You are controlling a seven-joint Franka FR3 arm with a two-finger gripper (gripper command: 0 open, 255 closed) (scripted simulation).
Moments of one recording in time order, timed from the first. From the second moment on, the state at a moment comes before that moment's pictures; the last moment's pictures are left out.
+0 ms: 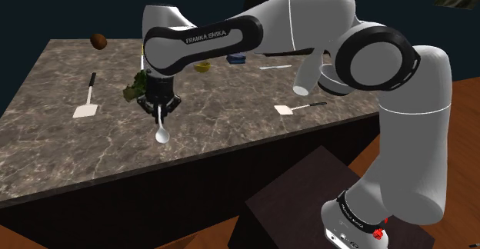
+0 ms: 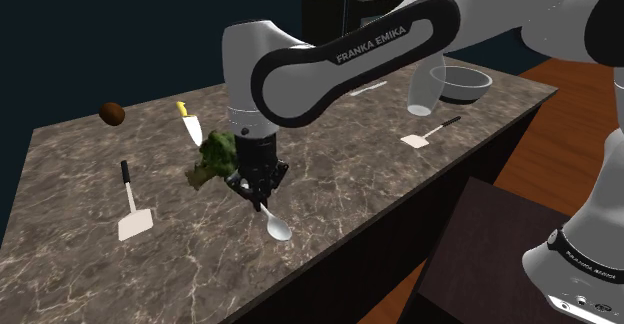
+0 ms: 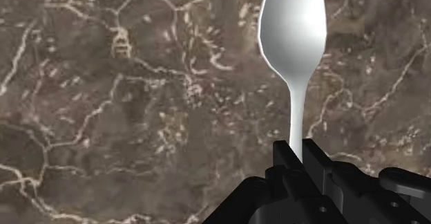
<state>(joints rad) 0.30 0.57 0.31 -1.47 0.05 2.03 0.78</state>
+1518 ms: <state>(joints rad) 0.11 0.18 0.29 -1.88 0.17 2.02 0.57</state>
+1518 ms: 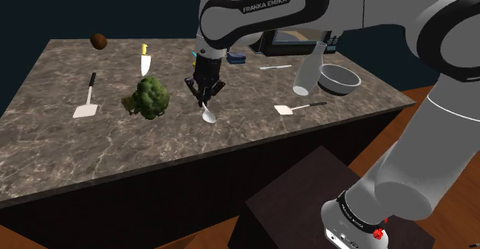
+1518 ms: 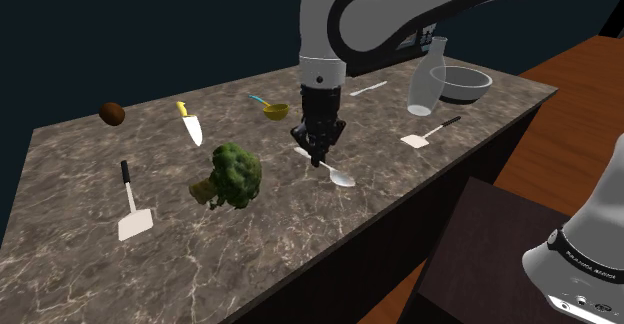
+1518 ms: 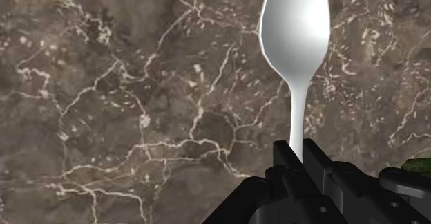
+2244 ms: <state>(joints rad) -0.02 -0.07 0.18 -2.17 0.23 2.02 0.30</state>
